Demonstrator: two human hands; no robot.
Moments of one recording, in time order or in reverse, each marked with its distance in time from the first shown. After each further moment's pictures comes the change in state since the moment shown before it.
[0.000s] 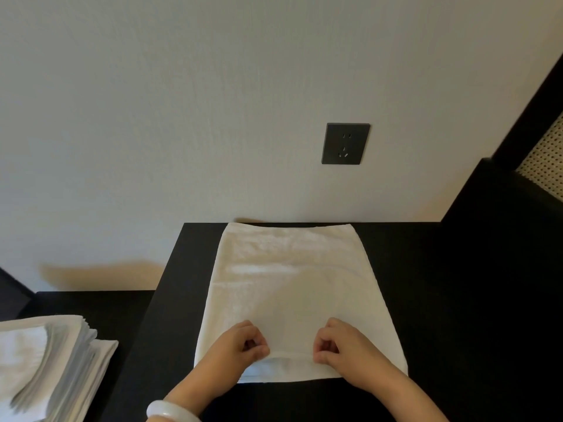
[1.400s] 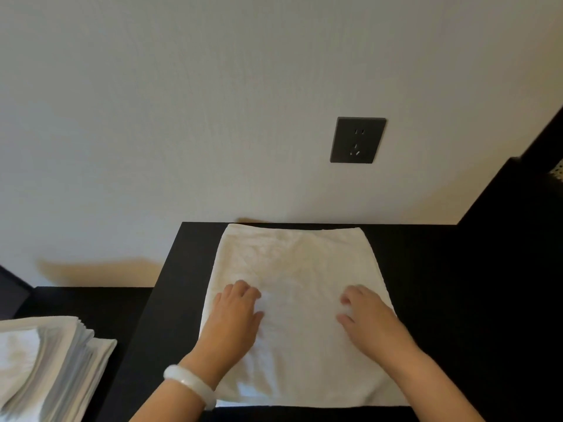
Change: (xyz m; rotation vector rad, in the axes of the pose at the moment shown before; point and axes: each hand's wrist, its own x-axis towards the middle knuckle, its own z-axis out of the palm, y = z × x) left_hand 0.062 0.005 -0.014 0.593 0.380 0.096; right_hand 0.038 0.007 -0.043 -0.239 0.297 0.107
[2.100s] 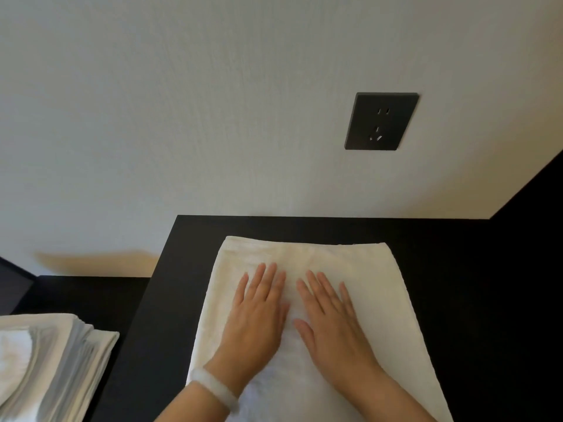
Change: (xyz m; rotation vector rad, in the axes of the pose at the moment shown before) left_hand 0.025 0.023 0.017 0.169 -0.148 0.065; right_hand 0.026 -0.043 0.049 -0.155 0.011 -0.252
